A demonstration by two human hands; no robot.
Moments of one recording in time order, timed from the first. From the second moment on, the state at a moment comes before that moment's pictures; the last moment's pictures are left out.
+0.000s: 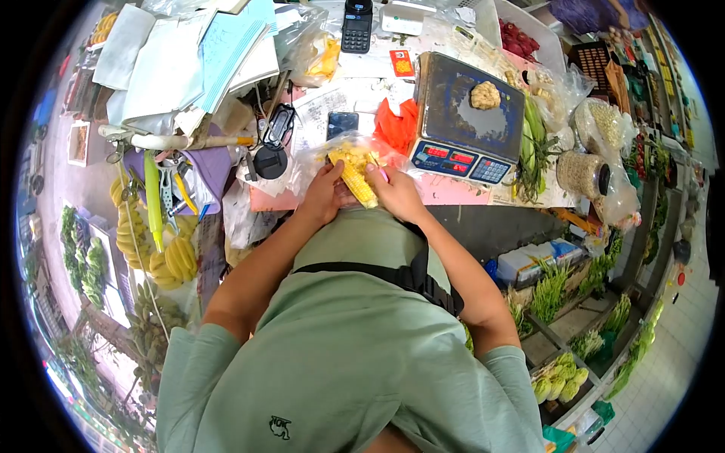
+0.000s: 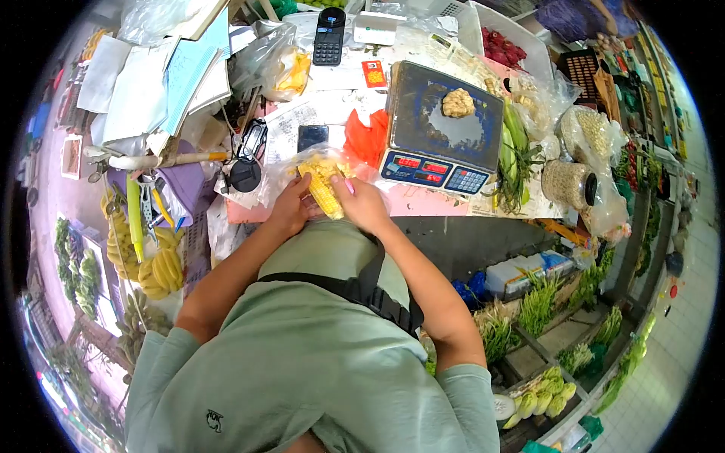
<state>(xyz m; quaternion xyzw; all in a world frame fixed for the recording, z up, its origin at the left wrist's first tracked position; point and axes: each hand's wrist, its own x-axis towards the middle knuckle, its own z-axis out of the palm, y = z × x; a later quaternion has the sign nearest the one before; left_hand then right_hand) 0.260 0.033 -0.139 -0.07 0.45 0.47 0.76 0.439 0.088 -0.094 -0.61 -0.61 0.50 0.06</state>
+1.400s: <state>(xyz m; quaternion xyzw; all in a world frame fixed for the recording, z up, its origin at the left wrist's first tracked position) 0.261 0.031 -0.134 -0.02 0.42 0.40 0.81 0.434 0.091 -0.084 -0.59 -0.64 0.47 0.11</state>
